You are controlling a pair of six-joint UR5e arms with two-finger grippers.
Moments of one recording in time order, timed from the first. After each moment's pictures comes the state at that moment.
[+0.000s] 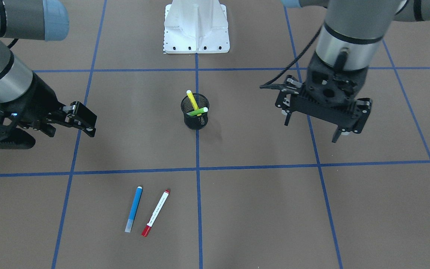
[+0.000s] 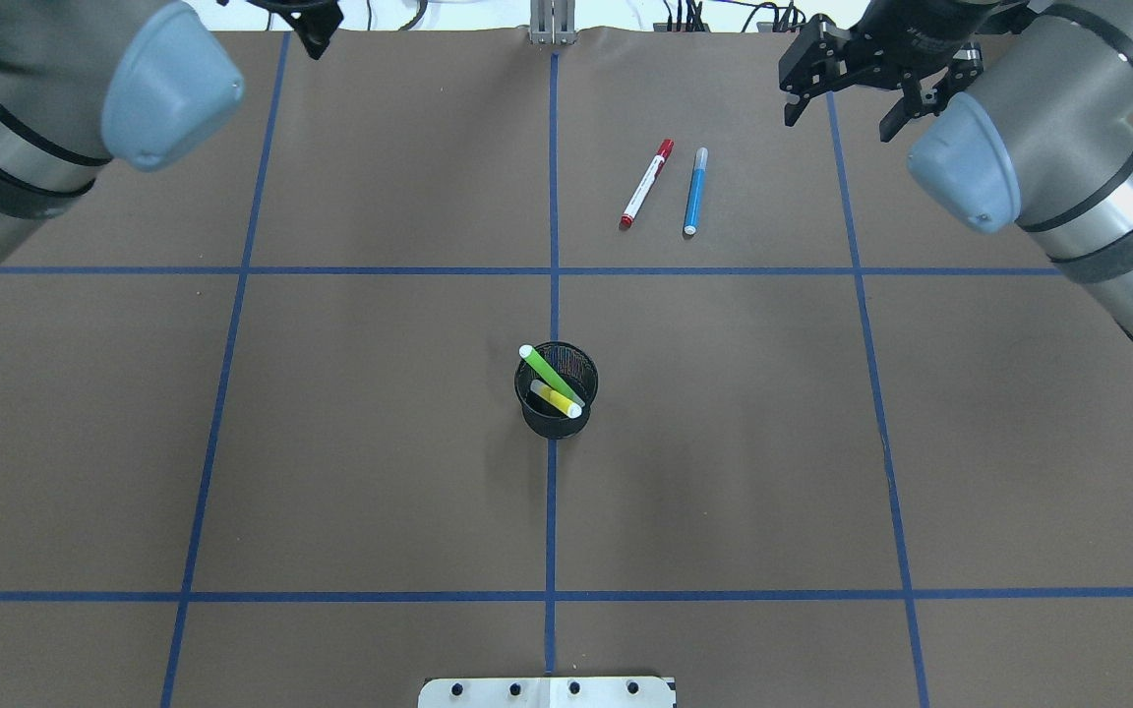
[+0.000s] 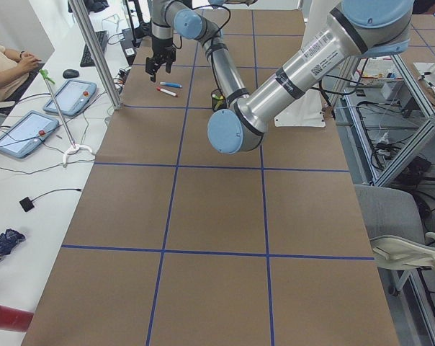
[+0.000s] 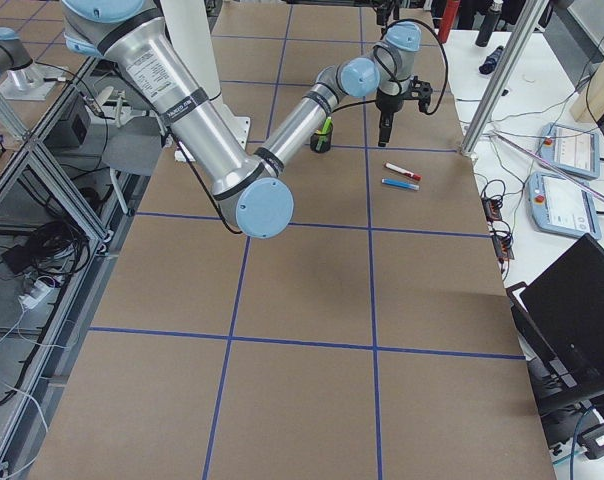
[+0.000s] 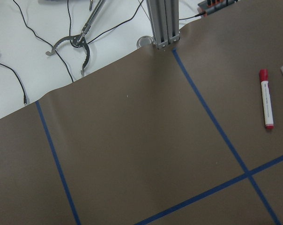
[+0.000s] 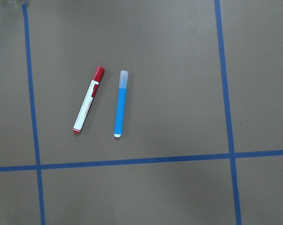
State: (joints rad) left arm -1.07 -2.43 -1.72 -1.17 -2.10 -0.21; right arm 1.04 -0.90 1.75 -1.83 2.29 0.87
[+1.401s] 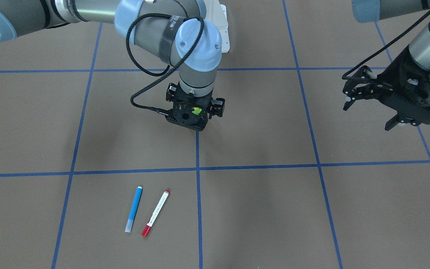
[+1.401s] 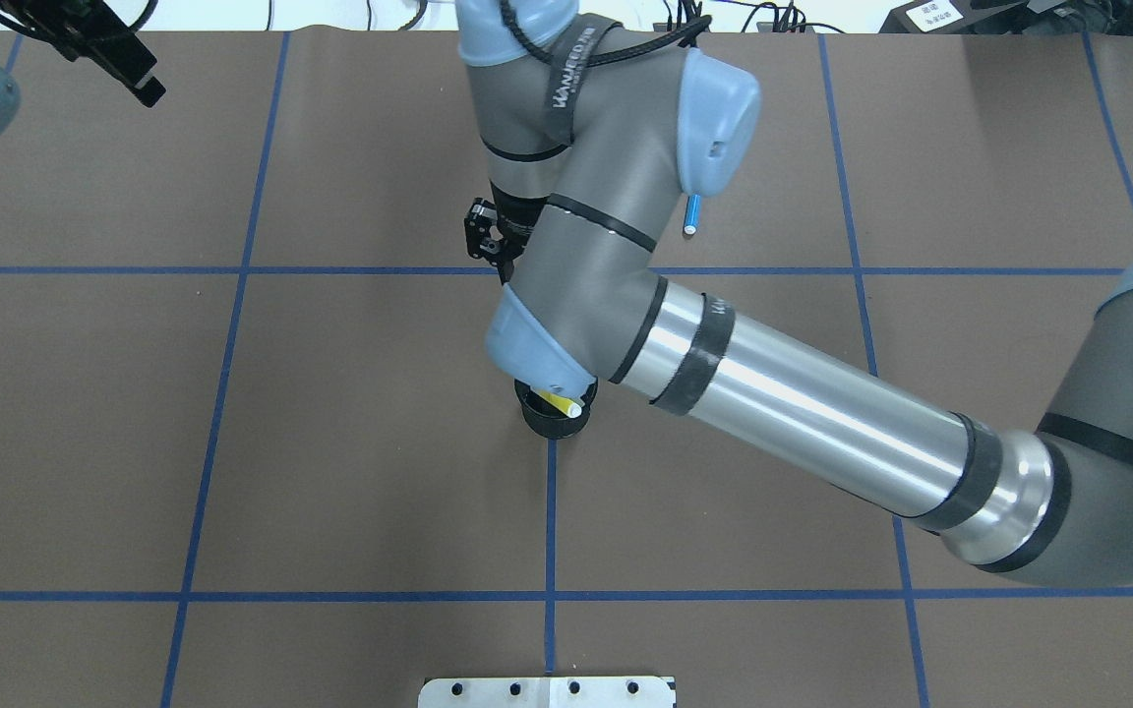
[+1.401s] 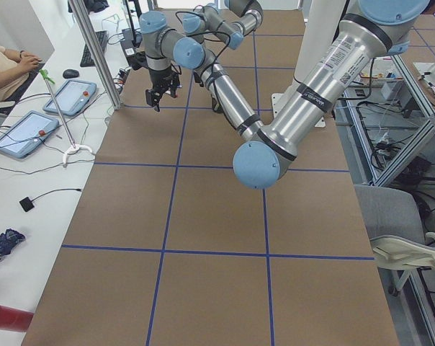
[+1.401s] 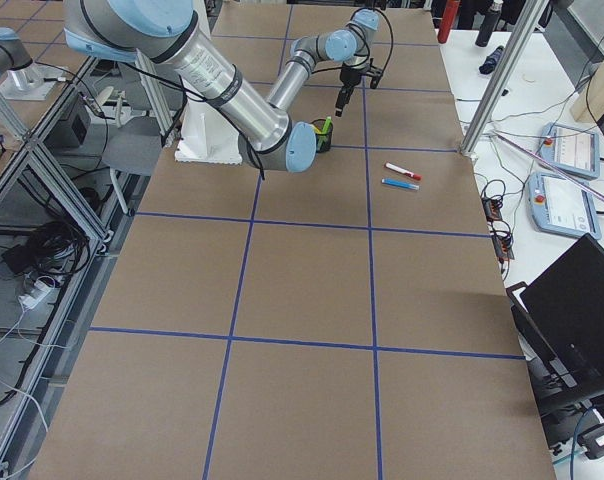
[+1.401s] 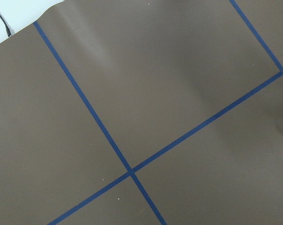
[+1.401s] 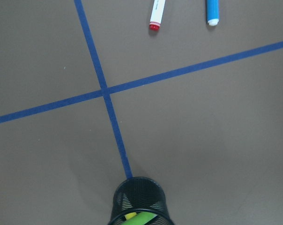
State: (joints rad) left arm -1.20 -2.21 -1.83 -1.18 -2.31 -0.04; right arm 0.64 -0.47 1.34 -1.94 2.09 1.35
